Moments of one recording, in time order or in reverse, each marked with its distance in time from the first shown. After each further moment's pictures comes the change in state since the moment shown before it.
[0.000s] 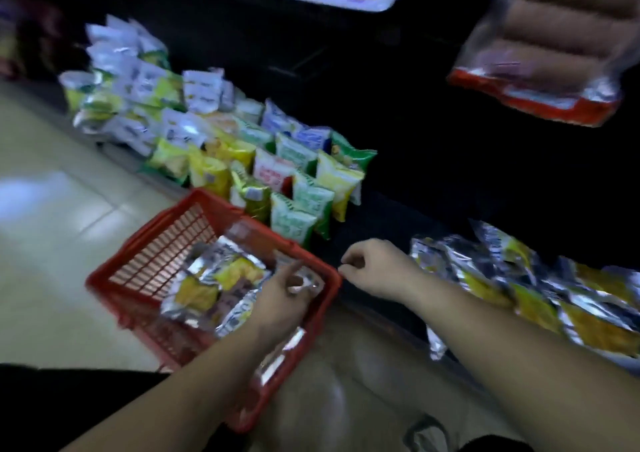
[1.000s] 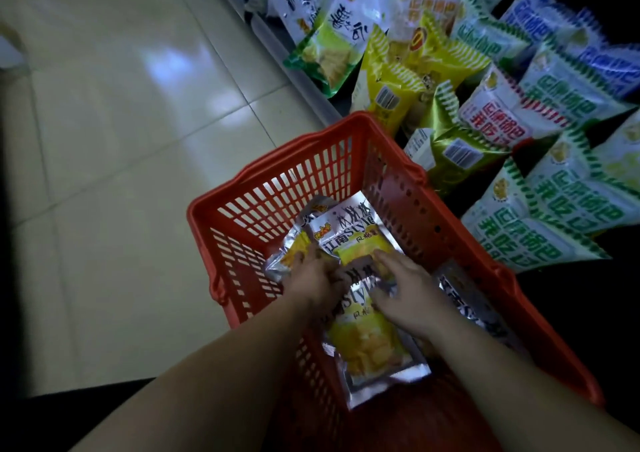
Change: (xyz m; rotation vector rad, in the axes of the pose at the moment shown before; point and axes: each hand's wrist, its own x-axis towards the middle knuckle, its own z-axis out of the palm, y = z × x) left_hand 0.154 -0.237 -0.100 0.470 0.012 -0.366; right_hand 0.227 -0.053 0.246 -0.040 -0.303 -0.246
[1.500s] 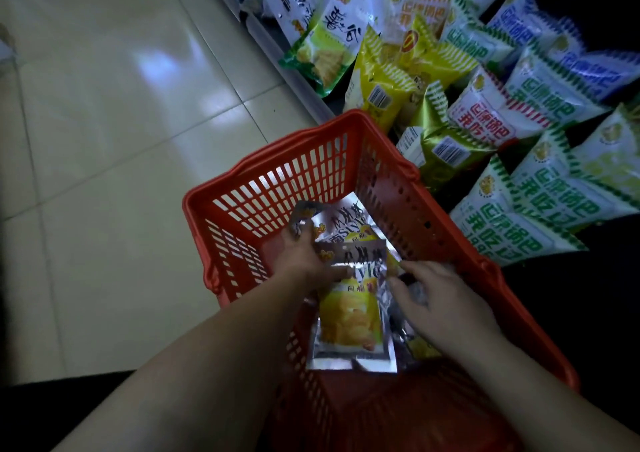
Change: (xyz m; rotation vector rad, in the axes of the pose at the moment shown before) left_hand 0.015 0.011 -0.018 -0.134 0.009 -0.243; right_hand -0.055 0.000 -0.028 -0.095 0.294 -0.012
